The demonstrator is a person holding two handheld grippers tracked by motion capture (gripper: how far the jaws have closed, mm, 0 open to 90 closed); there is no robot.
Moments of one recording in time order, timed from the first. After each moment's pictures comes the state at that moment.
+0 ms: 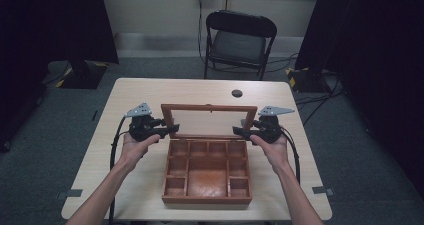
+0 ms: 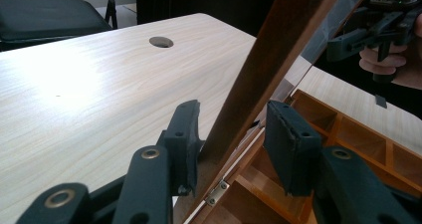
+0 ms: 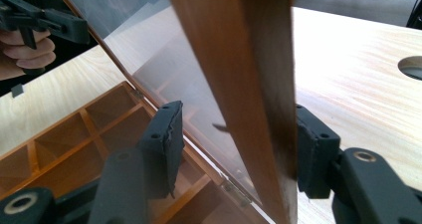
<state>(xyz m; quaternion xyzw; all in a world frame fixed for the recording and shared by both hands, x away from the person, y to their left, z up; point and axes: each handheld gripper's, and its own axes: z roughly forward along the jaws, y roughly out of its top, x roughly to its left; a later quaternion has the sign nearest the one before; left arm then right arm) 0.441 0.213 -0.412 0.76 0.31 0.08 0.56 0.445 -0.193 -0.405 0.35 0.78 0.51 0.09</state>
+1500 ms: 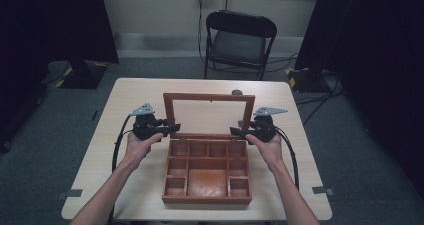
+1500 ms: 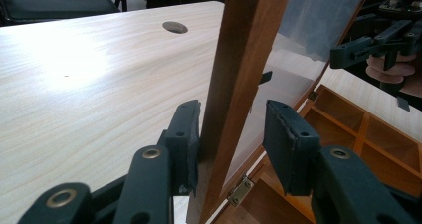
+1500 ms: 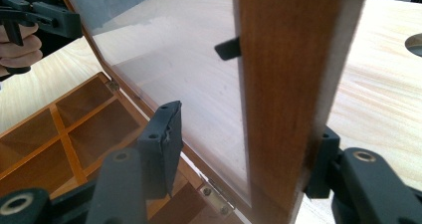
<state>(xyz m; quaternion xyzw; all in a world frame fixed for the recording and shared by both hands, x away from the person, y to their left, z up) 0.456 0.210 -0.430 0.76 0.34 0.08 0.54 0.463 -0.187 -0.430 0.36 0.78 0.50 0.09</state>
